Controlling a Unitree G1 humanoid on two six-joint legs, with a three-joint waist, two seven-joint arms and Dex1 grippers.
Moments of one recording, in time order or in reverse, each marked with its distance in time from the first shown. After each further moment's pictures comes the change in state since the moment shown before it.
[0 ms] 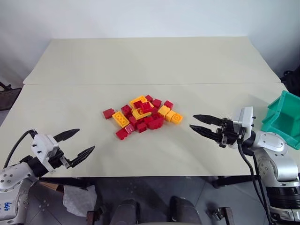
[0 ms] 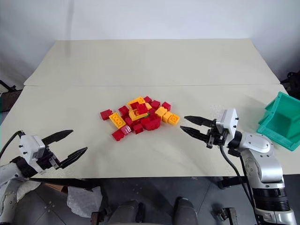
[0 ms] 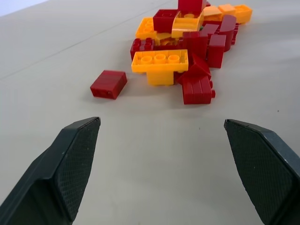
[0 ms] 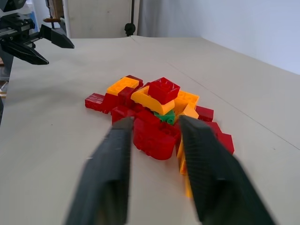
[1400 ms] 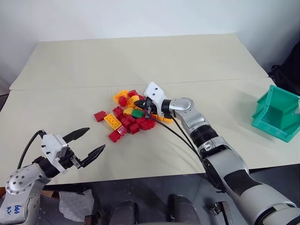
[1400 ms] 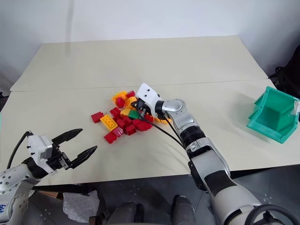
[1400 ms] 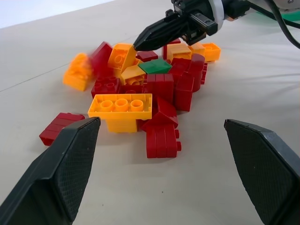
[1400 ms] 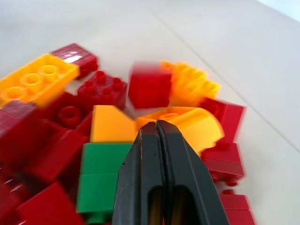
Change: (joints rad) left arm 0.009 -0.070 -0.052 -0.143 -0.037 0.061 0.059; right arm -0.814 0.501 0.382 1.010 -0.539 -0.163 -0.237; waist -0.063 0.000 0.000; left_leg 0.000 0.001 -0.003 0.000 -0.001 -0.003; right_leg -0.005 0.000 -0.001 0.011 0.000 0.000
